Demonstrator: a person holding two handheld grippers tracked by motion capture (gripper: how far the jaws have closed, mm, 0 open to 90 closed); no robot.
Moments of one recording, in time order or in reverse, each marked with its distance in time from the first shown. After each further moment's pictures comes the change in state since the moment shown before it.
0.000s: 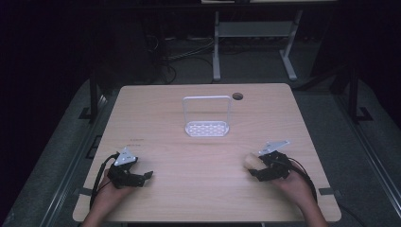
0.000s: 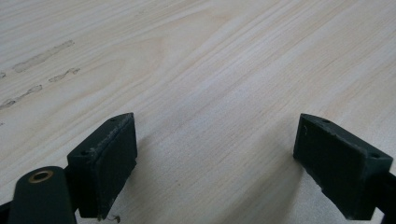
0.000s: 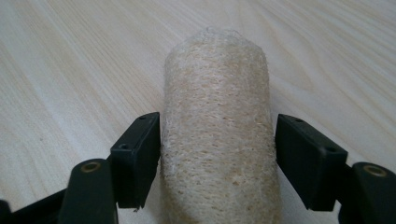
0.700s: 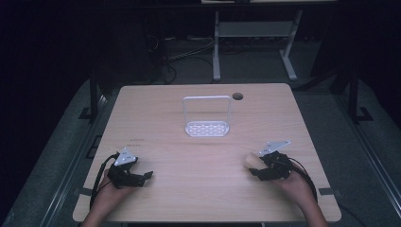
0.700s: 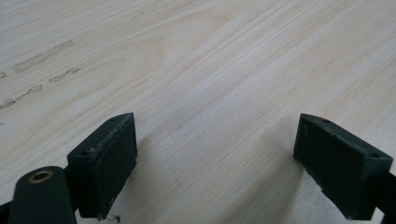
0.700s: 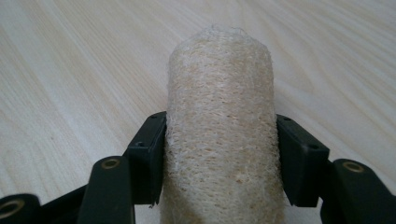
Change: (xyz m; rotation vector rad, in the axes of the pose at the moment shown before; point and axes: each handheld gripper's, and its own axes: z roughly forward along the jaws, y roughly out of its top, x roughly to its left) left arm 0.000 0.000 0.000 0.000 0.000 0.000; right arm 0.001 0.001 -0.004 -0.008 0.008 -0.002
